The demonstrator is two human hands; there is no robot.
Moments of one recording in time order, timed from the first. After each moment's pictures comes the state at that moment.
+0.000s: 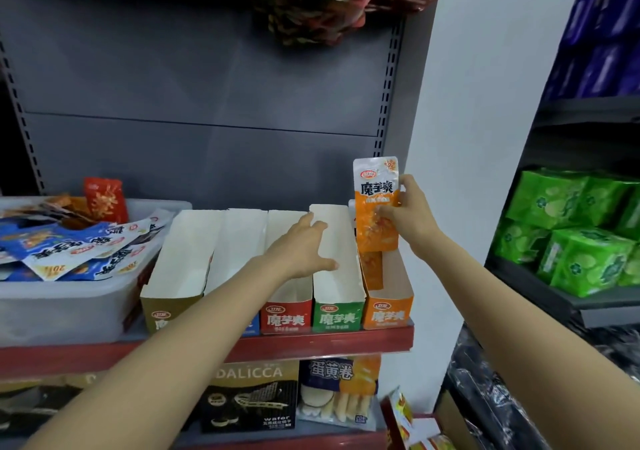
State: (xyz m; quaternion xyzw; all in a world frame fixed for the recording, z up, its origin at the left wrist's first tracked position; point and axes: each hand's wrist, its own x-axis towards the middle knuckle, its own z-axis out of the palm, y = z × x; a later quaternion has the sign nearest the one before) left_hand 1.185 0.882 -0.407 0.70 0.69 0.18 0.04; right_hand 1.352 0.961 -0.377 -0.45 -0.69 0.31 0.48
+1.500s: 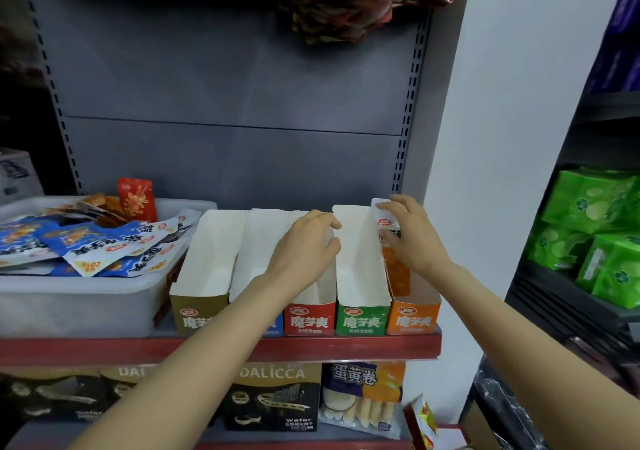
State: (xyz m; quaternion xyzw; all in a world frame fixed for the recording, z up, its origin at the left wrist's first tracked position) left_hand 1.174 0.854 -0.407 0.66 0.65 0.37 -0.02; right_hand 1.339 0.956 -0.409 -0.44 -0.83 0.01 0.35
